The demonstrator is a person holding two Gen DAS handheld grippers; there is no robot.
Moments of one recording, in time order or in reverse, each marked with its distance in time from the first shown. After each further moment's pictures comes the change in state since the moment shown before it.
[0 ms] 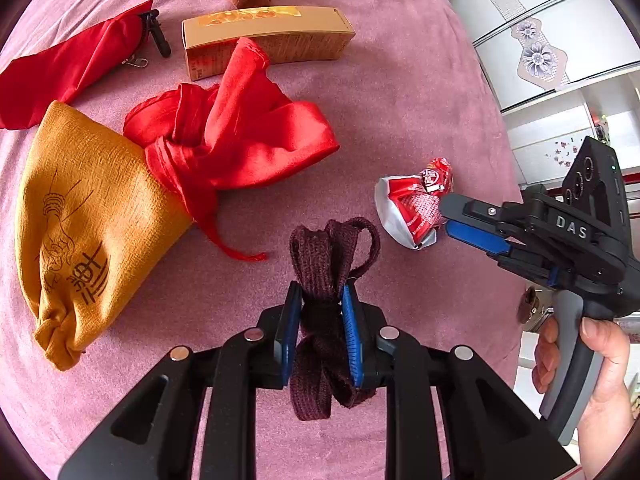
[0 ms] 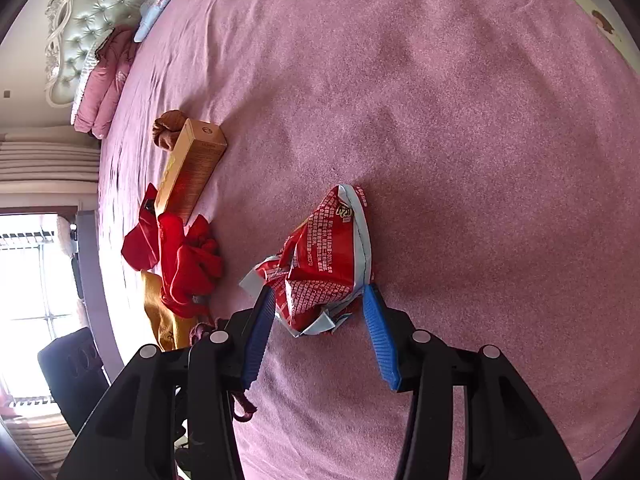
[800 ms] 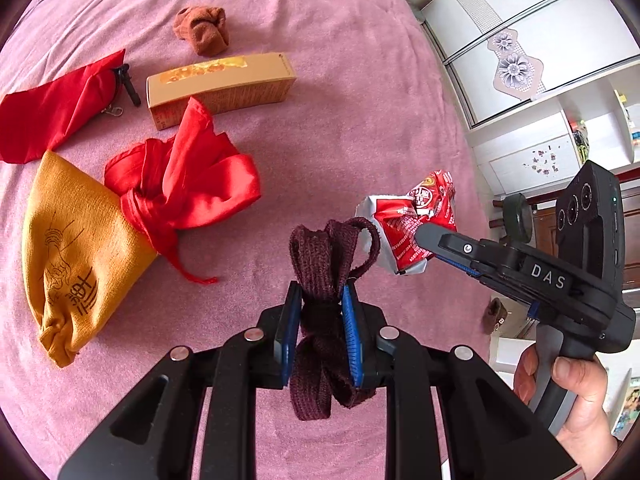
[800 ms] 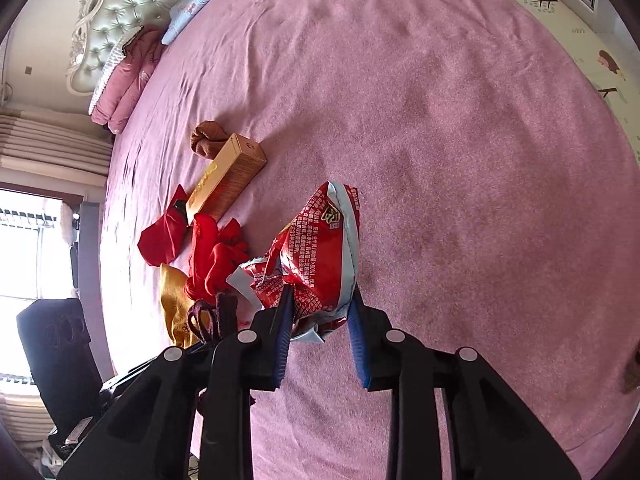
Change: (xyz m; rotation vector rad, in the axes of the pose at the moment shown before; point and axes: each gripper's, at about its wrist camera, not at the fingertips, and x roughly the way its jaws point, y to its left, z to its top) left arm -0.036 -0.042 0.018 0.036 -0.068 -0.060; right arm -0.062 0.019 -0.021 -0.111 -0.110 0.010
